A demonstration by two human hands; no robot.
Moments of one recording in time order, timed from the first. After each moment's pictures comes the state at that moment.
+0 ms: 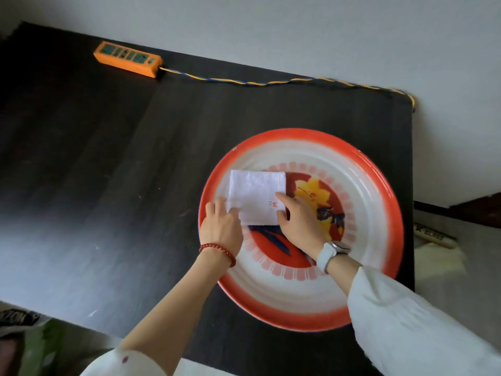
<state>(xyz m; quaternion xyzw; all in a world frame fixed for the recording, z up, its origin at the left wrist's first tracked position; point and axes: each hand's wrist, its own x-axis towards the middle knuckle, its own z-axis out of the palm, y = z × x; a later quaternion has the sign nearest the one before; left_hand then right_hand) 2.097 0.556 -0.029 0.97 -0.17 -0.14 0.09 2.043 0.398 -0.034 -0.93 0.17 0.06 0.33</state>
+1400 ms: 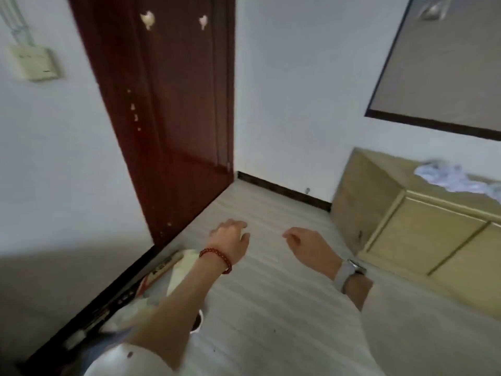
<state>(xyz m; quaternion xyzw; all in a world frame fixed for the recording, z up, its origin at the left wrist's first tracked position) 1.470 0.227 0.171 0.58 -0.79 -0.17 0.12 1.272 0.257 0.161 -0.69 0.66 -0.20 0.21</state>
